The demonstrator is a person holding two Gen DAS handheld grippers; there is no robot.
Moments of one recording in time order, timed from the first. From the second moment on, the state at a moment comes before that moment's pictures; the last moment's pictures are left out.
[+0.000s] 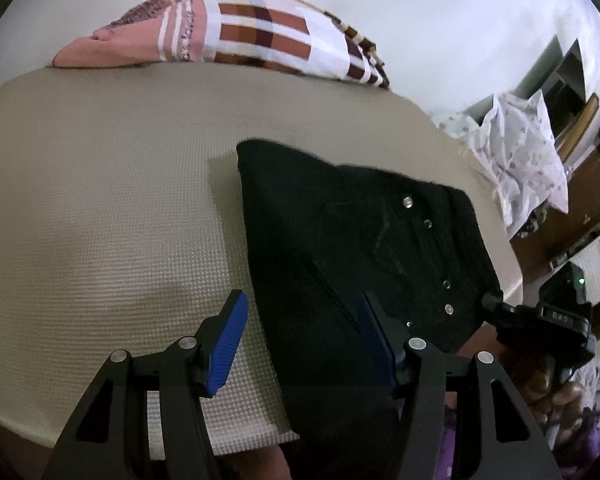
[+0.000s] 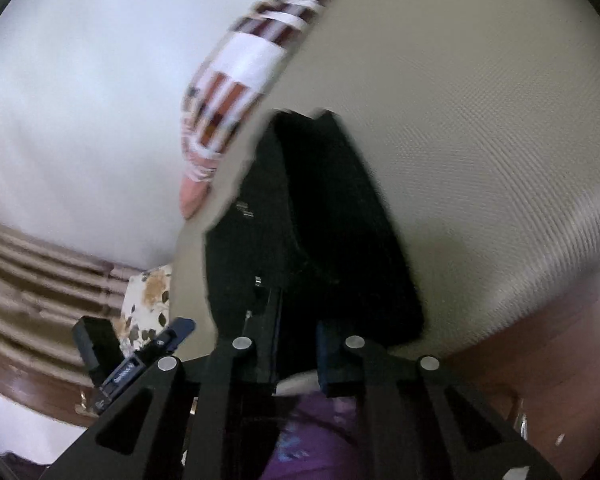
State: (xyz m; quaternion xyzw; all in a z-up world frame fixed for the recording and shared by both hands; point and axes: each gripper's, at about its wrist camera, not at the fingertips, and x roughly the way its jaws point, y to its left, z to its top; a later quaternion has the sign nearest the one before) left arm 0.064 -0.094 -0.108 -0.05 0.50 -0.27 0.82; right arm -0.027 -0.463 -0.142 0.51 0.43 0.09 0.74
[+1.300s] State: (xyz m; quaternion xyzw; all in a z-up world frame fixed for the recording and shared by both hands) left arm 0.067 -0.103 -0.134 -0.05 0.54 -0.27 0.79; right arm -0.034 -0.505 -0.118 0.58 0.38 0.16 0.70
